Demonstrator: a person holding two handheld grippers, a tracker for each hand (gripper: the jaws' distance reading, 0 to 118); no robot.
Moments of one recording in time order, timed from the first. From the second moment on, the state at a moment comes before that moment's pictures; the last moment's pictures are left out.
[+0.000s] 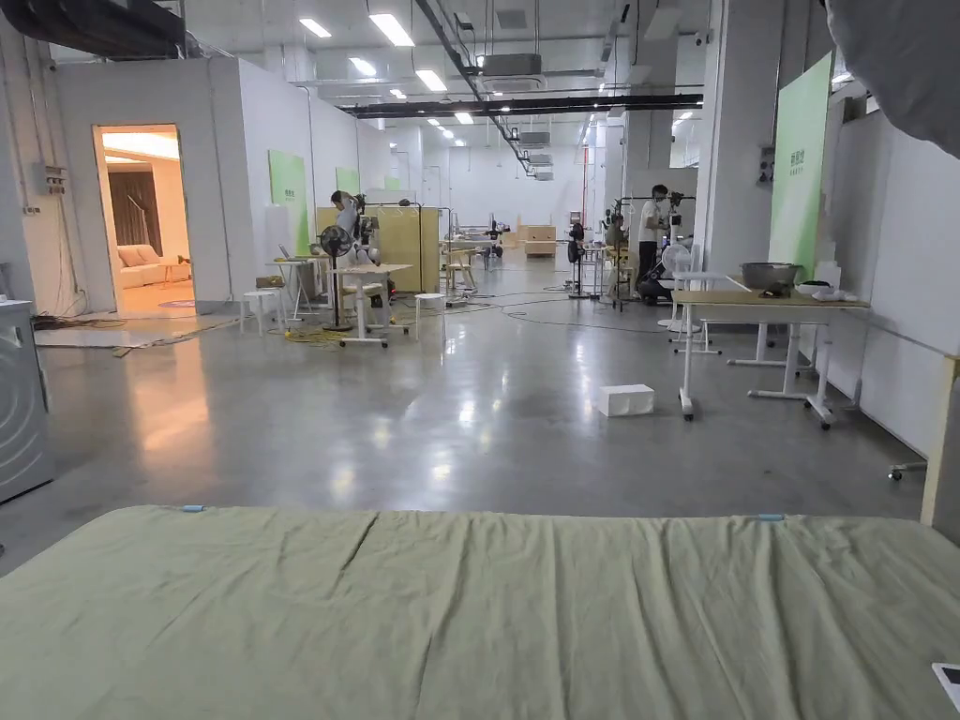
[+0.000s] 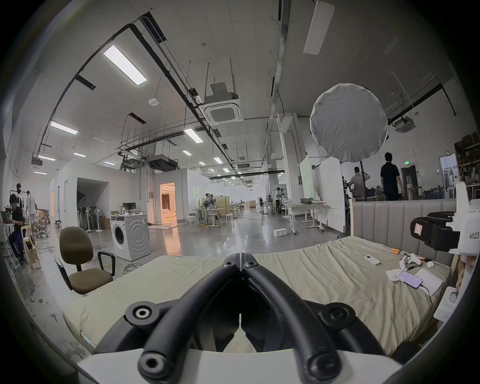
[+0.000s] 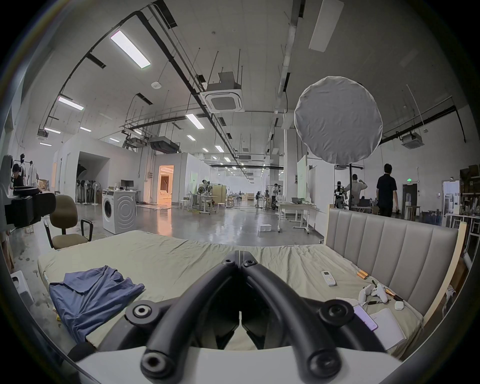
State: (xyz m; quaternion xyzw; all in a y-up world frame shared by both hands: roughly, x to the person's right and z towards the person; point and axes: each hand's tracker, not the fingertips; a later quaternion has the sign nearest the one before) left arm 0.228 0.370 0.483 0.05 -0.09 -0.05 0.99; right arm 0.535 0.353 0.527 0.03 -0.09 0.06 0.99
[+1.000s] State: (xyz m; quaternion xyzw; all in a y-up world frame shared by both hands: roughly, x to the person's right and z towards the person) left arm 0.242 0.377 0.484 0.06 -0.10 -0.05 0.99; right arm 0.557 0.354 0.543 0.03 -0.12 0.04 0.99
